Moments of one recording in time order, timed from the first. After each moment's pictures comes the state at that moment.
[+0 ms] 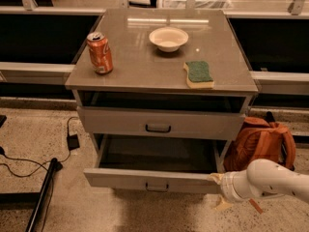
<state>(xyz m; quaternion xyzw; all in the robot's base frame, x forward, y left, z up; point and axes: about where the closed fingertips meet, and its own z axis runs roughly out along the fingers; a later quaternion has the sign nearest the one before) 0.446 -0.222 0.459 -0.69 0.68 0.06 0.23</state>
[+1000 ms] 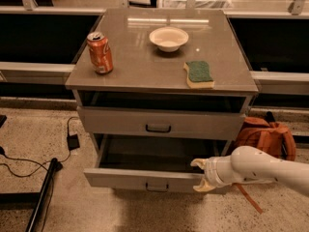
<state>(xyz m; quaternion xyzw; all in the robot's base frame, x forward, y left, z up) 0.491 -0.170 0.491 -0.72 0.64 0.04 0.28</state>
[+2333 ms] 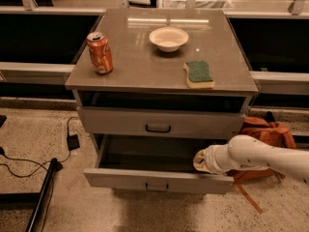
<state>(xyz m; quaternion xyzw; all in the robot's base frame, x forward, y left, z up) 0.547 -0.181 0.490 -0.68 0.67 0.02 0.29</state>
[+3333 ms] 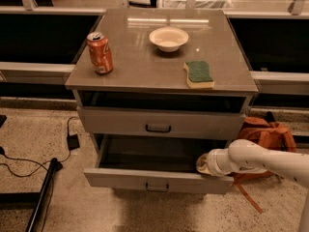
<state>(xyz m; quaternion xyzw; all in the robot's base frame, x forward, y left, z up) 0.562 -0.202 0.439 -0.66 0.70 0.03 0.28</state>
